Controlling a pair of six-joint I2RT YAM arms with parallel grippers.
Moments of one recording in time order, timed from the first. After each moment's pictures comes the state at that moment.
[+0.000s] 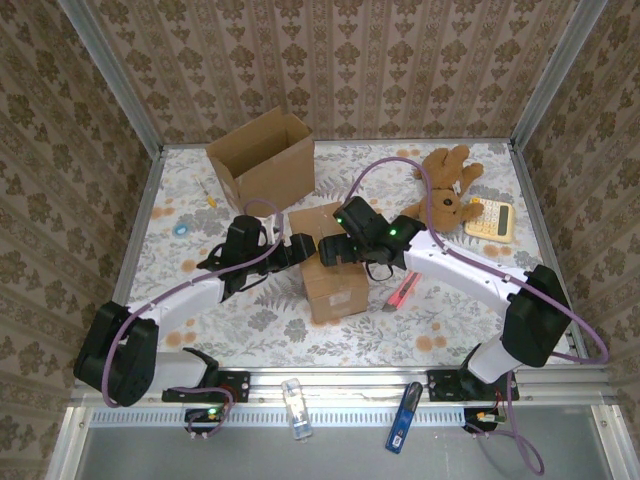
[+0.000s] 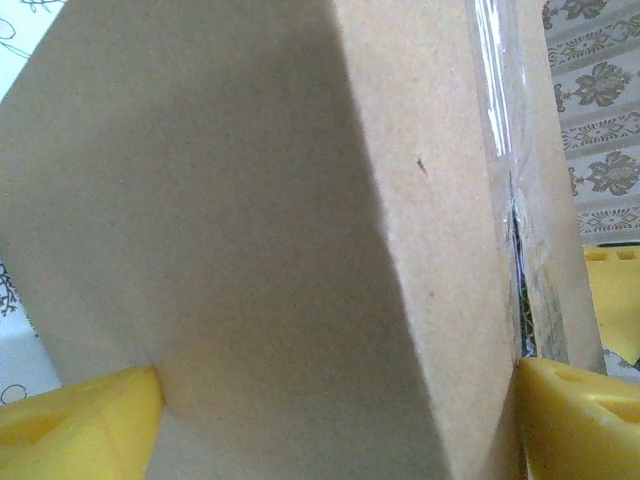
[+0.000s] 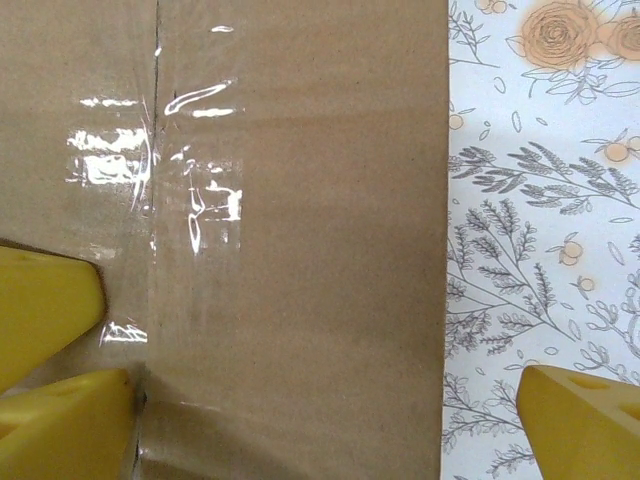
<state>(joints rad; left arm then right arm) -0.53 1.28 0.61 0.08 0.49 -0.81 0.78 1.54 1.26 -0.71 0.16 0.52</state>
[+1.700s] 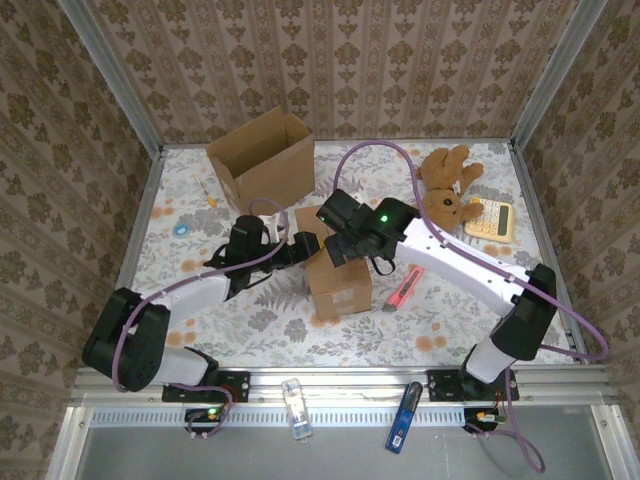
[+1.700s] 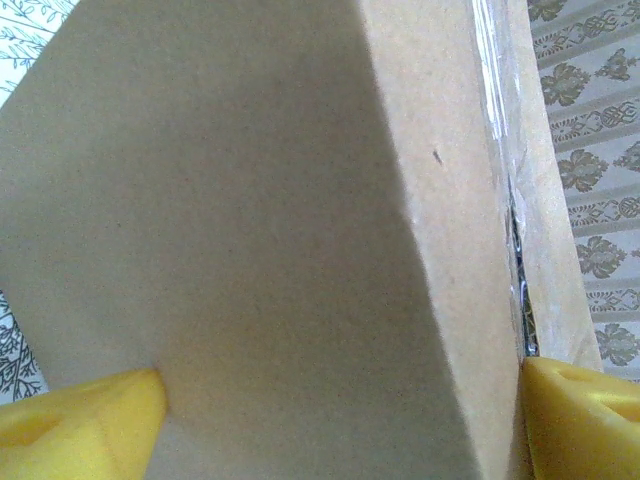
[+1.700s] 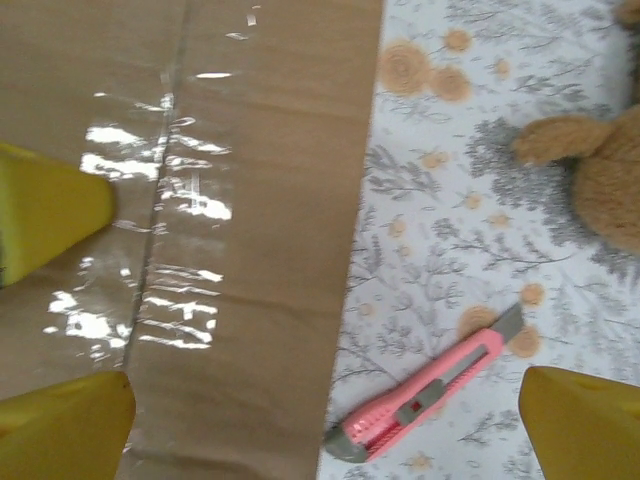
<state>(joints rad) -0.53 1.37 0.59 0.25 0.54 -0.82 0.88 1.61 1.59 -1.16 0.40 0.45</state>
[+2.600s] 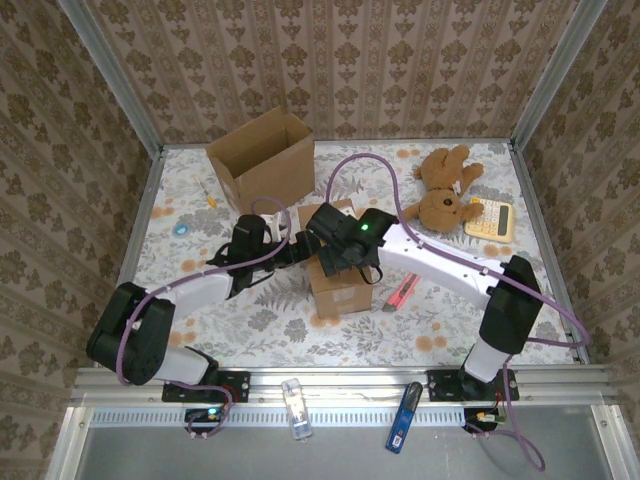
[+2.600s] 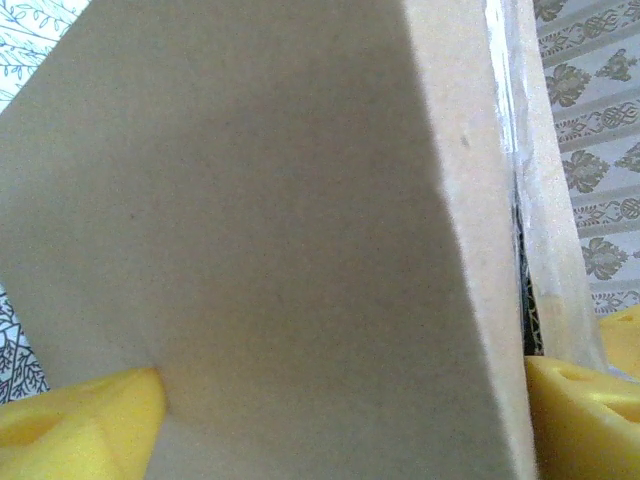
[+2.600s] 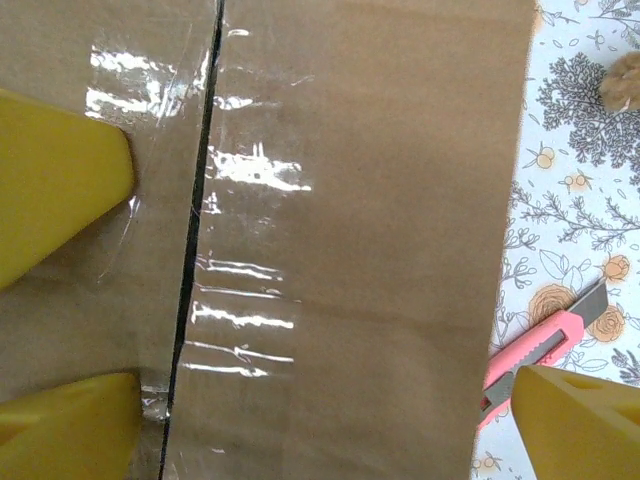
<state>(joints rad) -0.53 1.40 0.60 0.28 0.54 -0.82 0.89 1.70 1.51 -1.08 0.38 0.55</state>
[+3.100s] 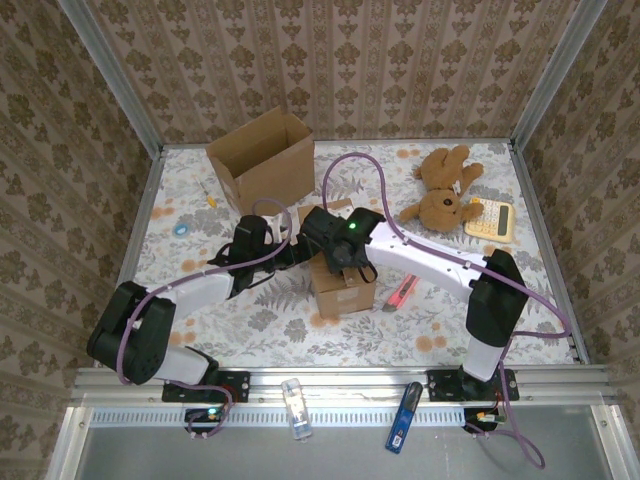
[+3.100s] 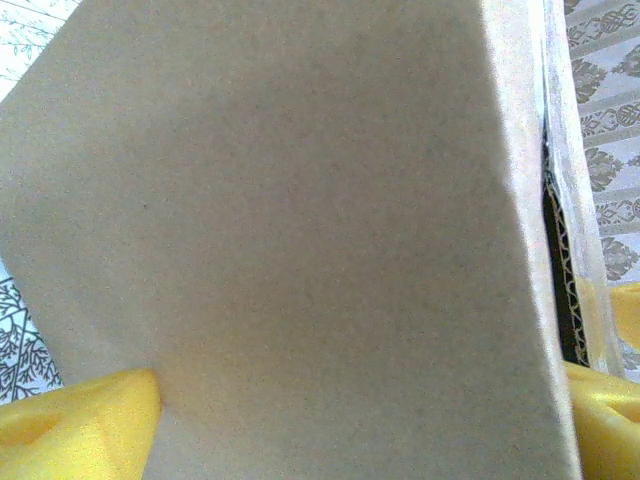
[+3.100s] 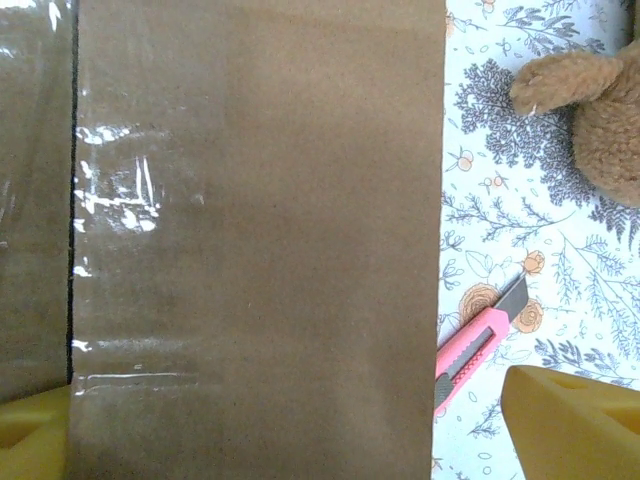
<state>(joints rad) -0.54 1.41 0.60 0.25 0.53 -0.82 0.89 1.76 1.56 -1.17 0.52 0.58</state>
